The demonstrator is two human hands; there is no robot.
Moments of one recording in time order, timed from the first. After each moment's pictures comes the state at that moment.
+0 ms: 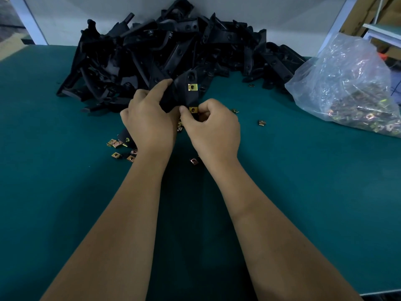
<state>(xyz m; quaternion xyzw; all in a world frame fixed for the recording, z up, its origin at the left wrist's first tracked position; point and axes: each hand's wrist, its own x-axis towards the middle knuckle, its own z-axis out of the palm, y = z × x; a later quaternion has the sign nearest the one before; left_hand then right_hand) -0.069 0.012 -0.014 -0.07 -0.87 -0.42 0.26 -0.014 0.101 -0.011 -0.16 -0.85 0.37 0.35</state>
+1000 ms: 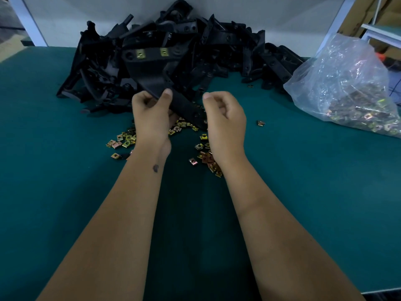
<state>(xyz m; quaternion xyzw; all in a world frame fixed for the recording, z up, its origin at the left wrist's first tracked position) -0.069 0.023 -0.005 0.01 -0.53 -0.85 0.01 -0.012 0.120 -0.007 -0.13 -0.73 0.58 0.33</state>
